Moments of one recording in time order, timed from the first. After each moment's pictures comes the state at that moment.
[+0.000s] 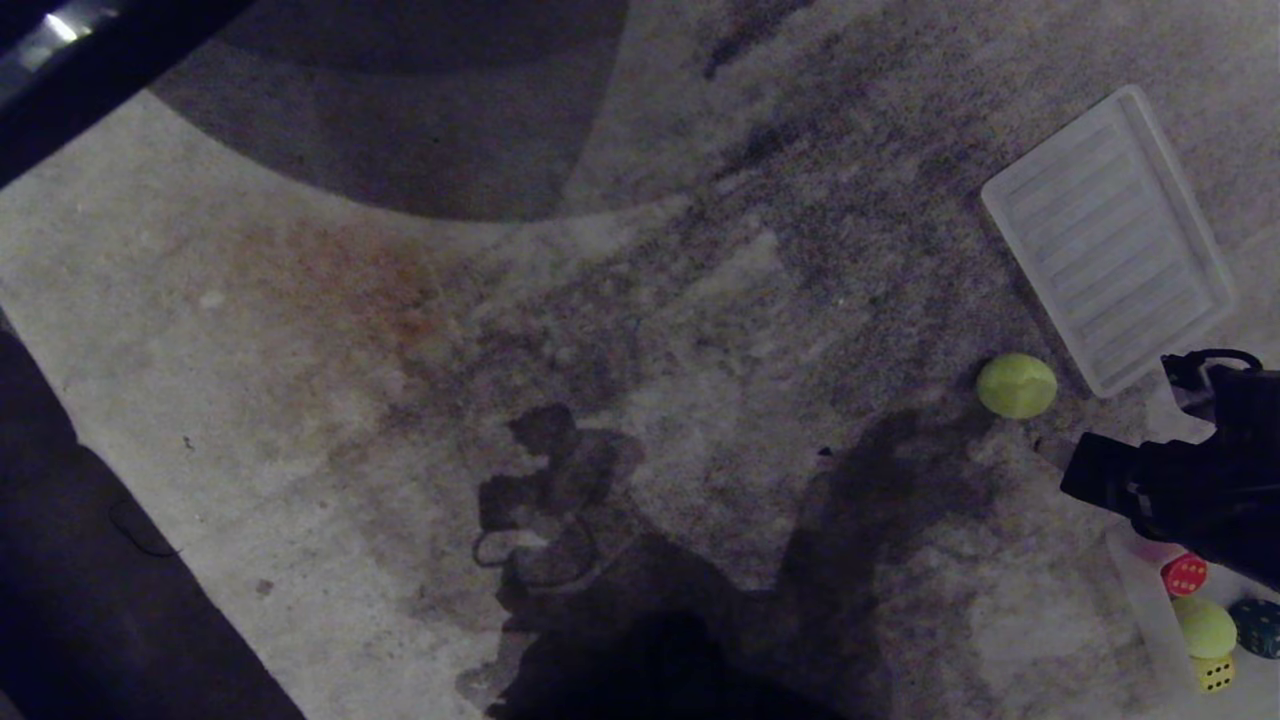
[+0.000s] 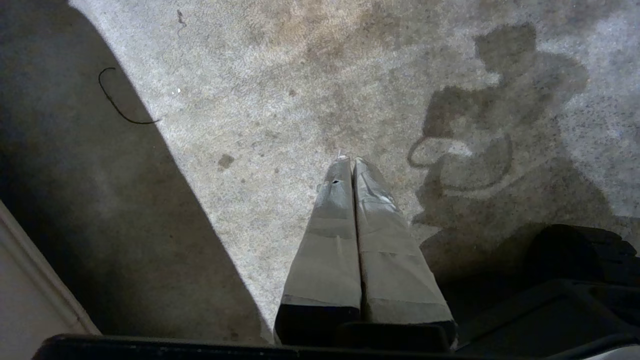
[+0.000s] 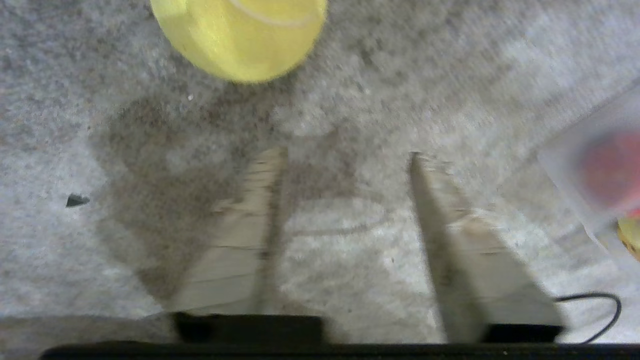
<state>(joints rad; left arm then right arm) -0.01 0.00 0.00 0.00 0.06 -0.07 0.01 1.56 -0.45 -0.69 -0.13 0.31</state>
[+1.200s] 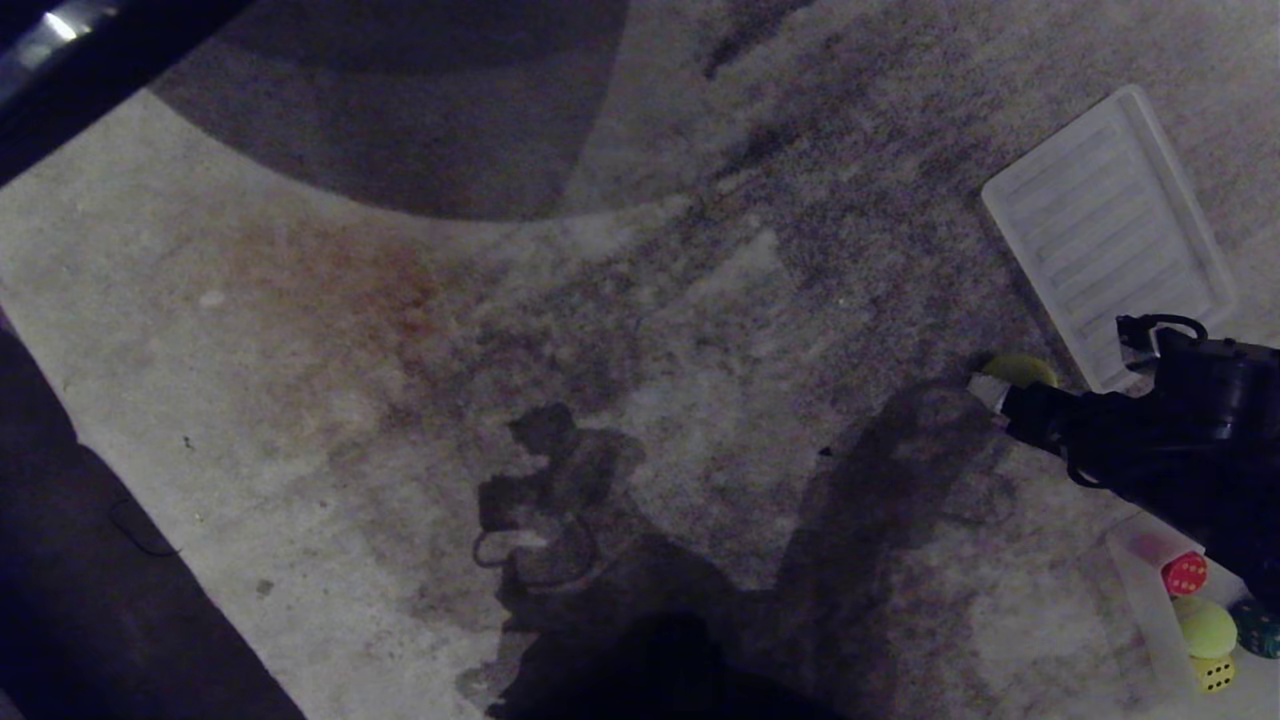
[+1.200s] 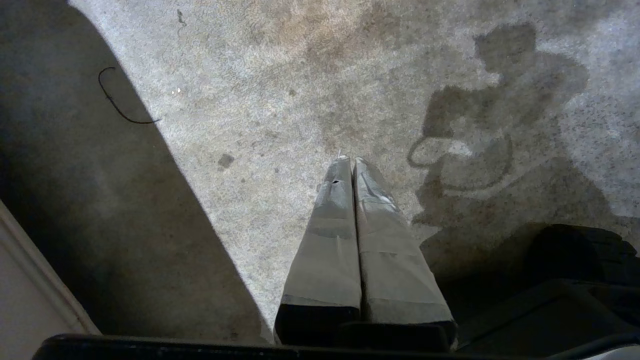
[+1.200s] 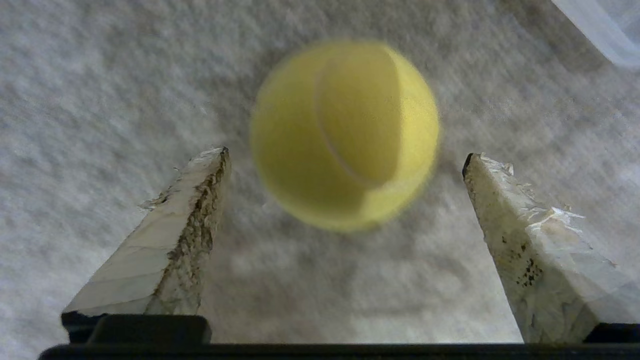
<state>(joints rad) -0.01 0.00 0.00 0.00 0.06 -0.07 0.03 1.77 -0.53 -1.02 -0.07 0.34</state>
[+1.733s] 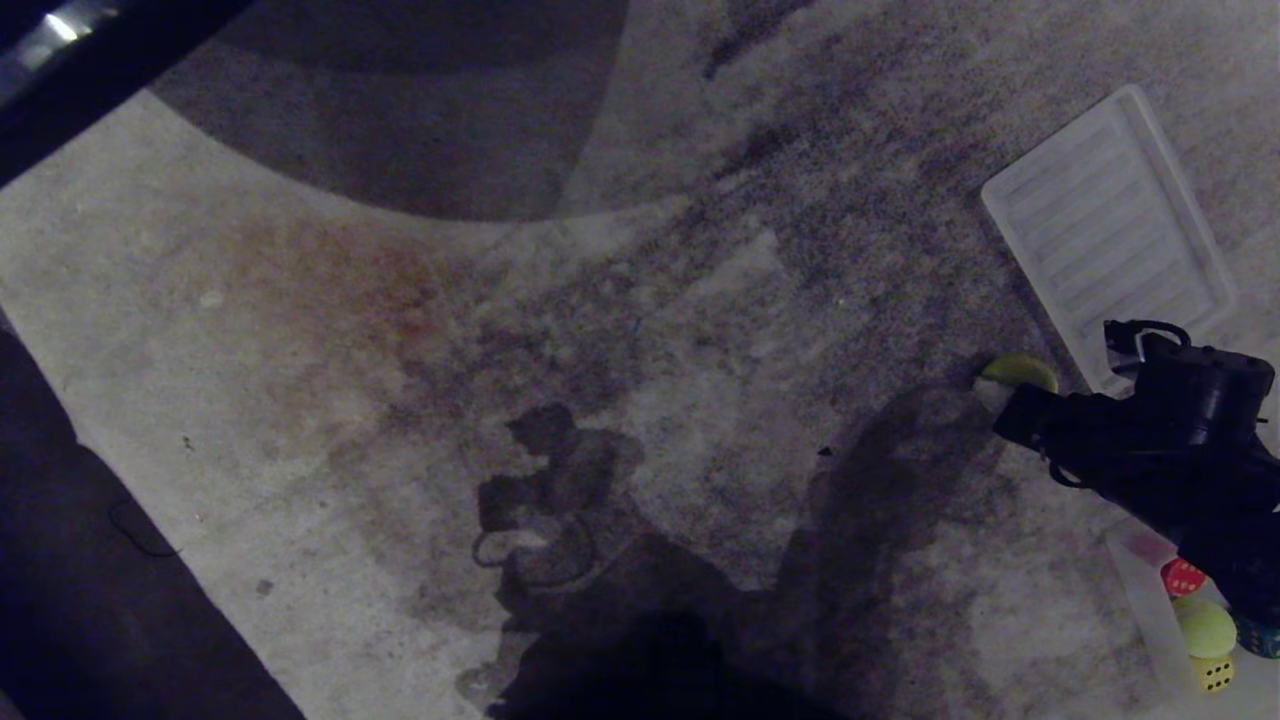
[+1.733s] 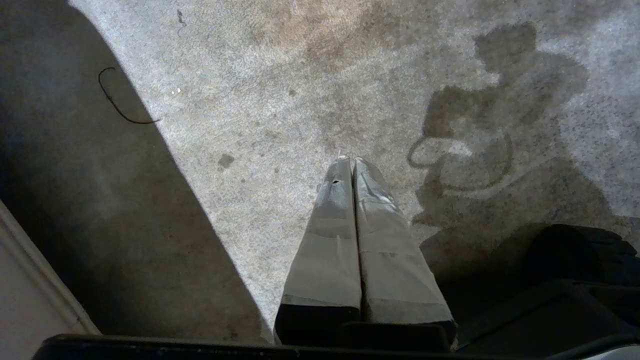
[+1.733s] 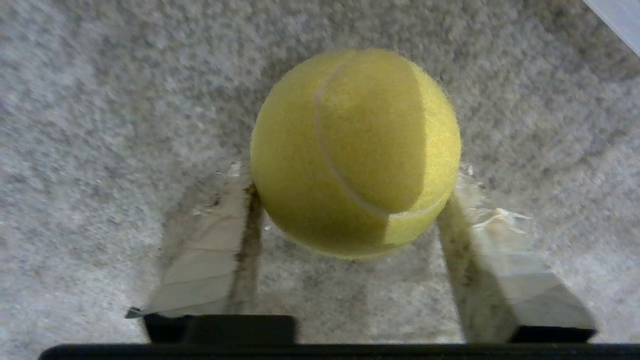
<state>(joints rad) -0.01 0.00 0.00 0.00 0.06 -0.07 0.03 1.83 -0.53 -1.11 -0.07 0.35</state>
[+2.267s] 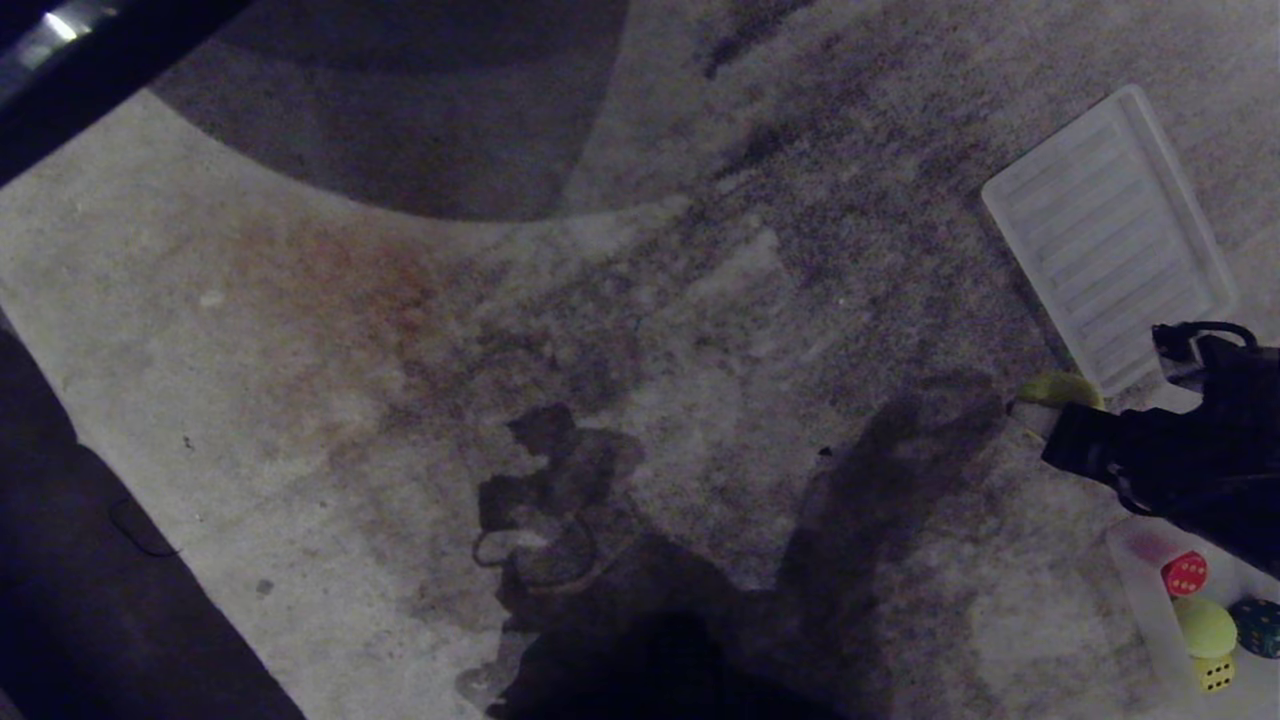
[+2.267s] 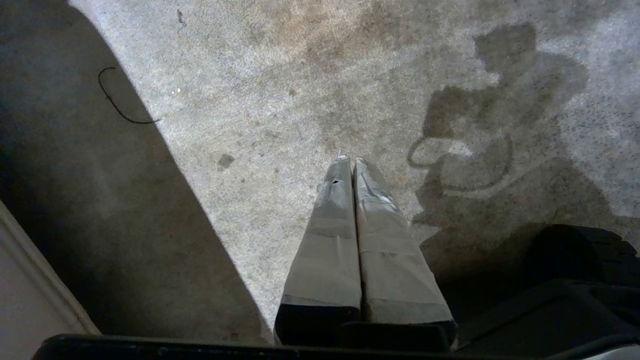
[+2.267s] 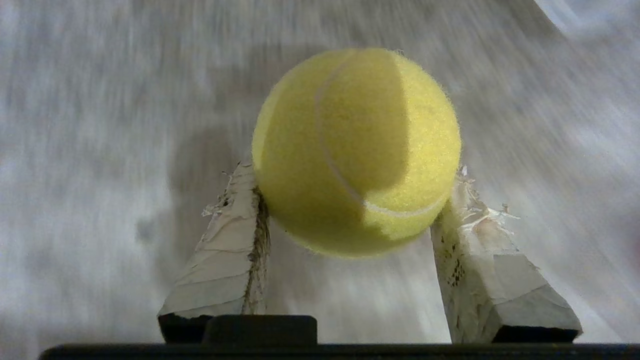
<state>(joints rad) -0.01 0.00 0.00 0.00 0.06 -0.07 0.03 1.56 -0.45 -0.81 -0.07 0.27</state>
